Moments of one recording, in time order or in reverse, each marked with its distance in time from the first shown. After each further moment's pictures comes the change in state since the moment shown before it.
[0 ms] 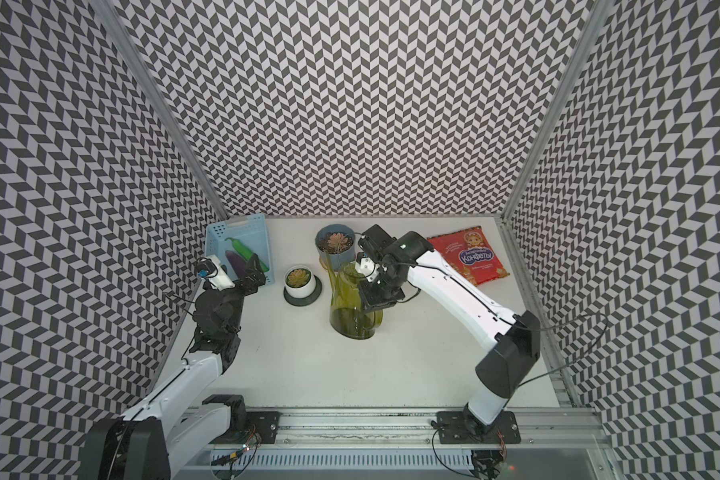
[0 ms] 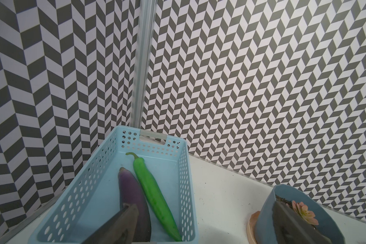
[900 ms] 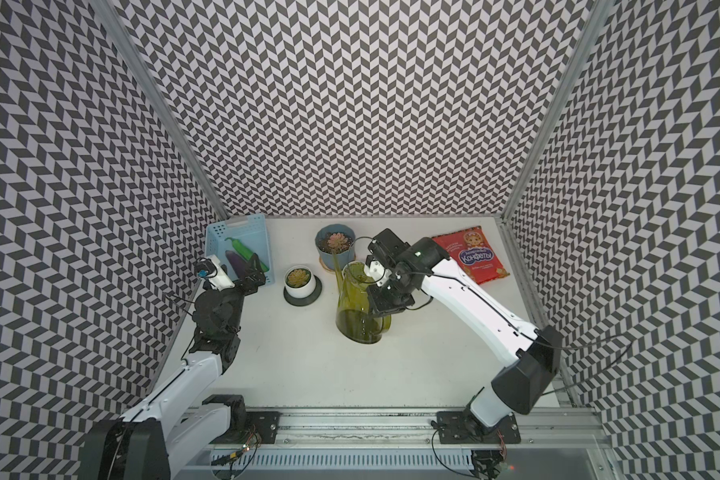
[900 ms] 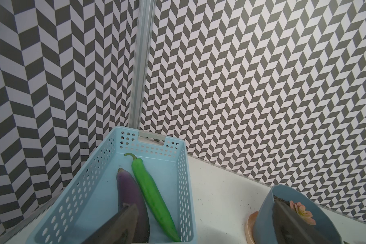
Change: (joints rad) left arm 0.000 -0.005 0.000 0.000 0.005 -0.001; right arm -0.018 -0.118 -0.100 -0.002 0.011 0.029
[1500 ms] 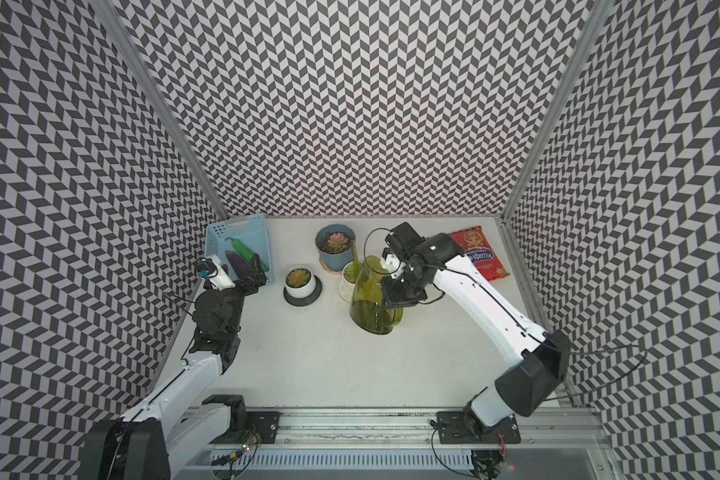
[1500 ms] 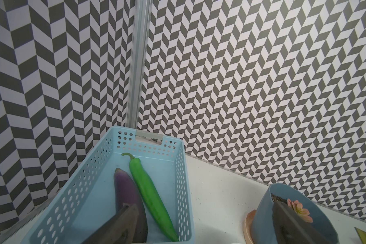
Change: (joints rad) left arm 0.000 0.002 0.000 0.000 0.013 0.000; right arm -0.122 -0.025 -0.019 -0.003 0.008 -0.016
